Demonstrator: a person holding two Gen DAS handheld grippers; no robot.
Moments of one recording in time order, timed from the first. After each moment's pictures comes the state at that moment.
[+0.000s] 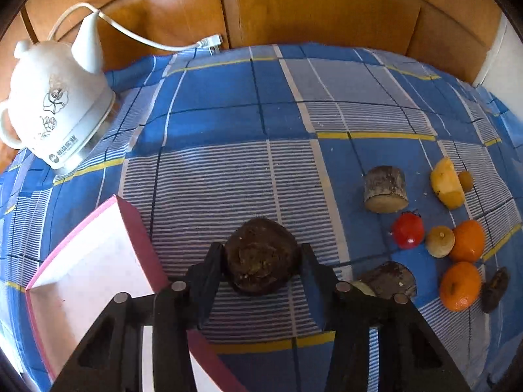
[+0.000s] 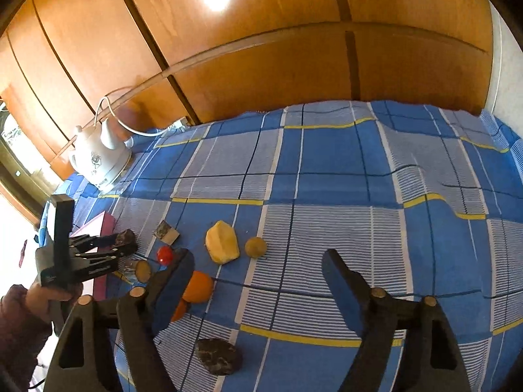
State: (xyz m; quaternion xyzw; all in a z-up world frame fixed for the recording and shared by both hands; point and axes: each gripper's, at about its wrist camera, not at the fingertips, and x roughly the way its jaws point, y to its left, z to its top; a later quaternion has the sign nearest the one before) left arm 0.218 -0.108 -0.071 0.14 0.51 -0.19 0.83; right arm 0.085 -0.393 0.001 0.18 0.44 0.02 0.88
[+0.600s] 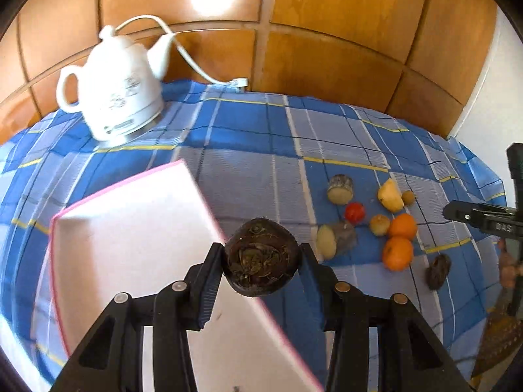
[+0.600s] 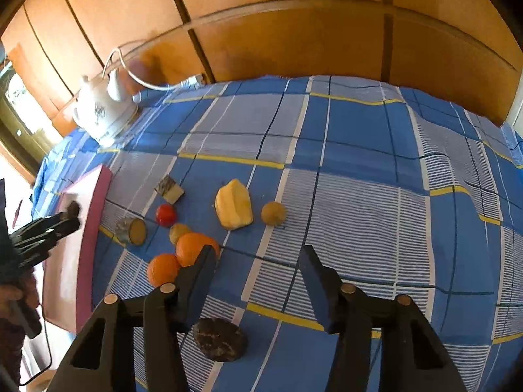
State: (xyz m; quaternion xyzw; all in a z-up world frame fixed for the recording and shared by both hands) left arm 0.132 -0.037 -0.013 0.03 0.45 -0.19 0.87; right arm 0.088 -0.357 -0.023 0.12 0.49 0.05 0.86
